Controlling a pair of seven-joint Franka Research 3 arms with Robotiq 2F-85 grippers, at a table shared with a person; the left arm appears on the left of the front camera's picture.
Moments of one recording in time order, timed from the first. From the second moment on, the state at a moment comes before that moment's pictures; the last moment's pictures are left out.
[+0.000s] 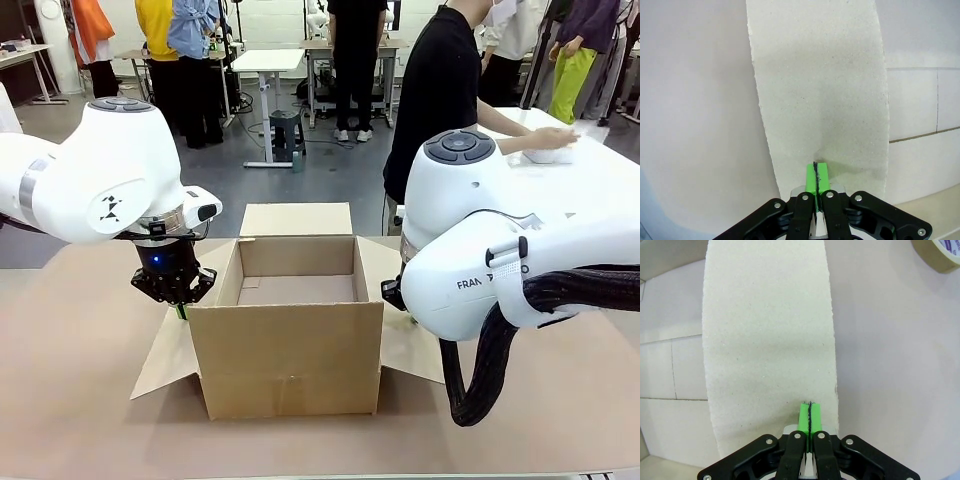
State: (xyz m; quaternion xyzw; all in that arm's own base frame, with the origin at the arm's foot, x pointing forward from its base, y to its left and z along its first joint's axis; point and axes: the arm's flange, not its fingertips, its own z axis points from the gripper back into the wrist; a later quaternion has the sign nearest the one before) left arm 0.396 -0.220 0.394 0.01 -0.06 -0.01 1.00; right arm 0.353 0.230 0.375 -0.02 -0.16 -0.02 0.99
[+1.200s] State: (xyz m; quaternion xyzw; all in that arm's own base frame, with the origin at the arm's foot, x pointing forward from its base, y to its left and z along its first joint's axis) left arm 0.396 -0.220 0.394 0.01 -0.06 -0.01 1.00; right arm 0.353 0.230 0.375 -0.02 -0.16 -0.02 0.99
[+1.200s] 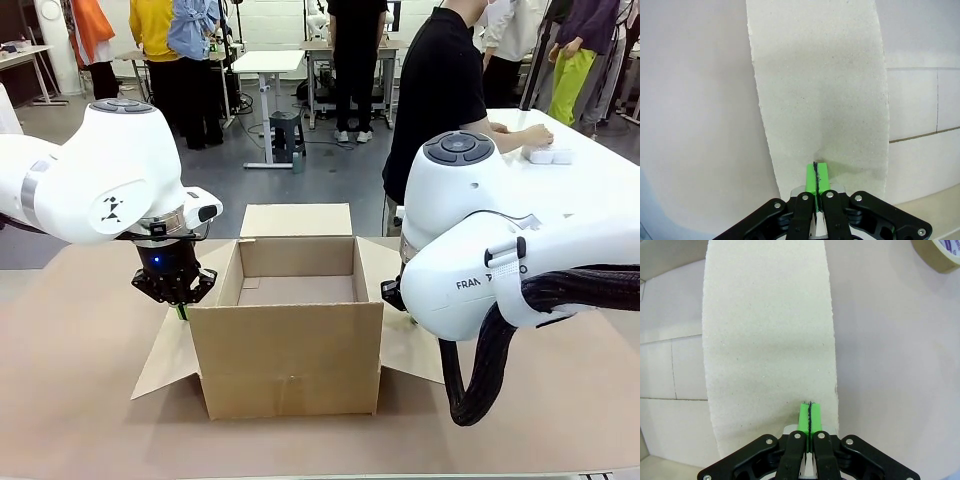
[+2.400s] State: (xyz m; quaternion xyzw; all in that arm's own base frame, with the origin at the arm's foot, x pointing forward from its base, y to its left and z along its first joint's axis) left arm 0.396 -0.220 0.394 0.01 -0.06 -0.01 1.00; right arm 0.353 0.230 0.375 -0.02 -0.16 -0.02 0.99
